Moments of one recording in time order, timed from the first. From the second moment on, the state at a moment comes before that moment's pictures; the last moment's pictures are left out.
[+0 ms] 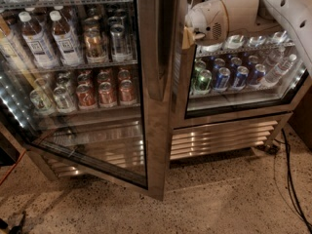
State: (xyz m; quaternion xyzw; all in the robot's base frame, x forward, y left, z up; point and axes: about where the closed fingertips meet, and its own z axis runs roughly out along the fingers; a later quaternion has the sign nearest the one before) arm 0.583 -0.016 0.991 -0.57 0.55 0.44 0.42
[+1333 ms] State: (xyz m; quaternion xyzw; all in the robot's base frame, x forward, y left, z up) arm 0.599 0.048 1.015 -0.65 0.42 0.51 0.38
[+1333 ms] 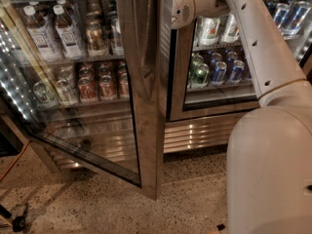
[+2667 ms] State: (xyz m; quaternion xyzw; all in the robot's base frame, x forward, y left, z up) arm 0.599 0.048 1.015 -0.65 0.42 0.51 0.38
